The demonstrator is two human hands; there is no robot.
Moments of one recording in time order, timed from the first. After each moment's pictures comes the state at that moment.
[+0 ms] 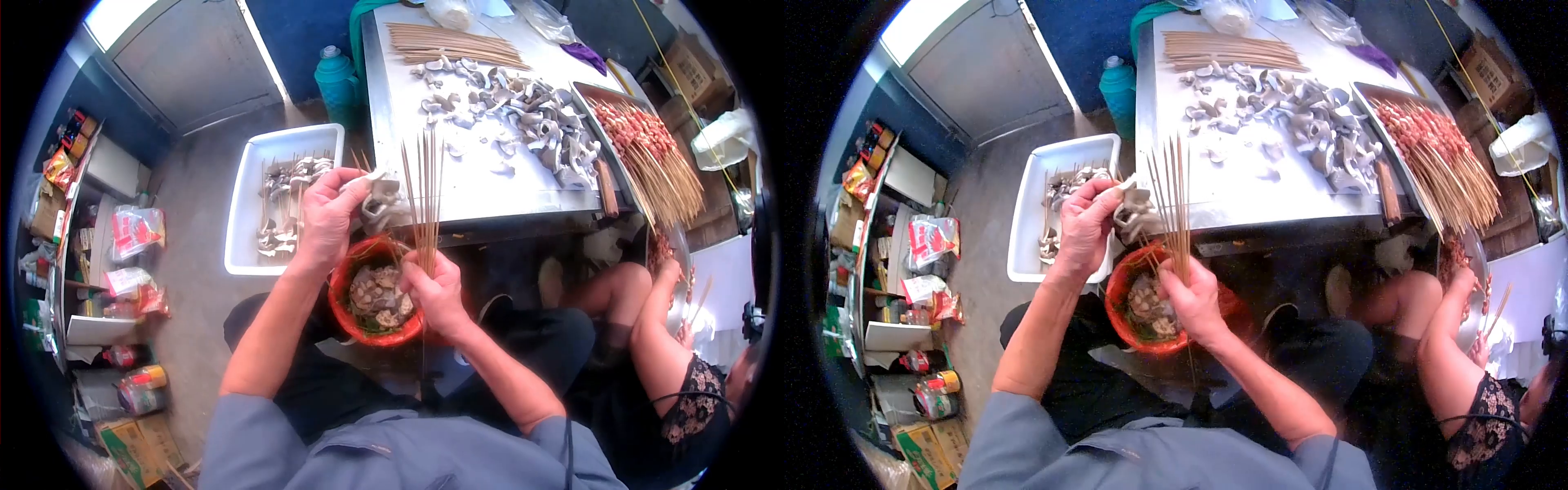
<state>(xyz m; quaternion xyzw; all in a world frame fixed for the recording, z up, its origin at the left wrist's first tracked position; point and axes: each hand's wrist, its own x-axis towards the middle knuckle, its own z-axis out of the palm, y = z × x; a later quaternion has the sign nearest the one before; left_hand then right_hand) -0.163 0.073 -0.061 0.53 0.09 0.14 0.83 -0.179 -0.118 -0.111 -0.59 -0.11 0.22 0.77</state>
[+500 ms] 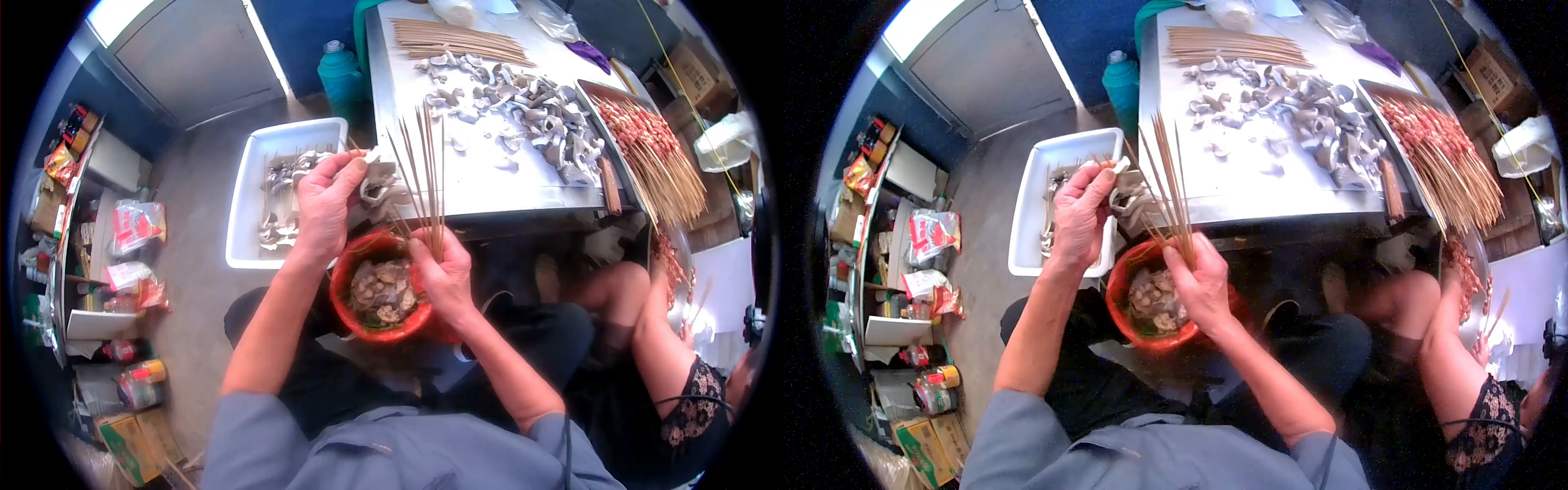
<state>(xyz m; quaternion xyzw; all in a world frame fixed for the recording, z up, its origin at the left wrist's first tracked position) -0.164 0.069 -0.044 0.52 0.10 0.18 0.83 -0.167 -0.115 -0.101 -0.67 -0.15 0.11 0.71</state>
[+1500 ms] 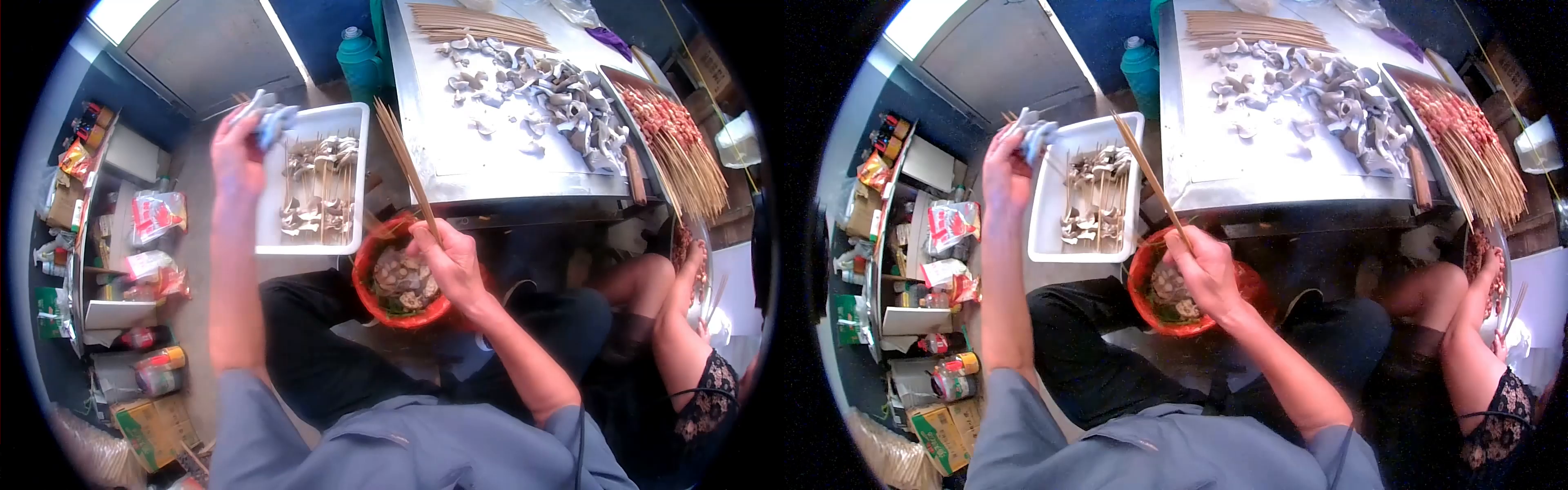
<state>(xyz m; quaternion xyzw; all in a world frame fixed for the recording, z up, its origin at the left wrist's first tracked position) -0.163 0.229 -0.023 0.53 0.14 0.33 0.77 -0.172 -0.102 -0.104 -0.67 -0.19 0.18 0.69</state>
